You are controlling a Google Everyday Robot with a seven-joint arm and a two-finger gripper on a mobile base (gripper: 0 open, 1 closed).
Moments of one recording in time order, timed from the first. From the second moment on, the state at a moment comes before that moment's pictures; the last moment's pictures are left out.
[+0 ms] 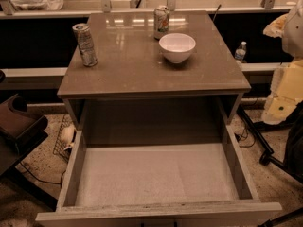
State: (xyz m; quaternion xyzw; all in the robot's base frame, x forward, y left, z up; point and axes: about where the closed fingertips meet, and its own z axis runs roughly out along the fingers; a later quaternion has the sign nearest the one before) arm 0.438 -0.213 0.988 -0.60 0.78 -0.05 0.18
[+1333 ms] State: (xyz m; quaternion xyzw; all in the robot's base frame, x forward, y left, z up) arm 0.494 -0.122 0.961 -0.62 0.72 0.06 0.31
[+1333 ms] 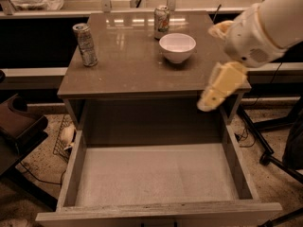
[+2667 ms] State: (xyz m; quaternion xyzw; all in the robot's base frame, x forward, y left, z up) arm 0.589 -0.009 0.984 -0.57 0.61 0.18 0.52
